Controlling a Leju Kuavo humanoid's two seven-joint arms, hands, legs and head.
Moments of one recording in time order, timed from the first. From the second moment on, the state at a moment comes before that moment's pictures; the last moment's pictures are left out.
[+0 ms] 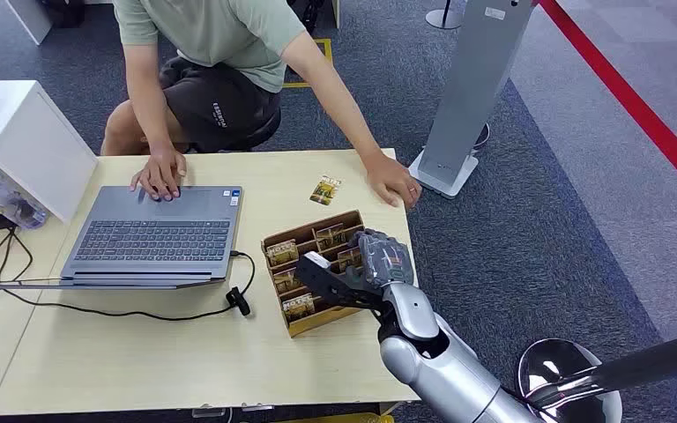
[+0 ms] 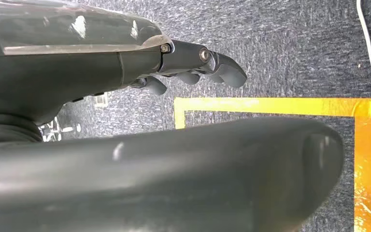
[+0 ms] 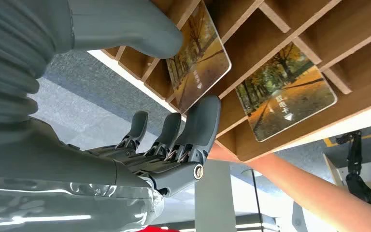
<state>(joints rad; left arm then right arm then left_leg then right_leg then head) -0.09 0.08 -0.97 -0.22 1.06 0.18 -0.11 -0.41 0.00 0.75 -1.27 0.89 -0.11 0.42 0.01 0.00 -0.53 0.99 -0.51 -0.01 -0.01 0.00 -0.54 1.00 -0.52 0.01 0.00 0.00</state>
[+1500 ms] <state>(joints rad) -0.09 0.08 -0.98 -0.22 1.05 0.20 -0.11 -0.43 0.00 0.77 -1.26 0.86 -0.11 0.43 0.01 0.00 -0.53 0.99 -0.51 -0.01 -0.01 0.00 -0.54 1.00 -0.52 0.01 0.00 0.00</state>
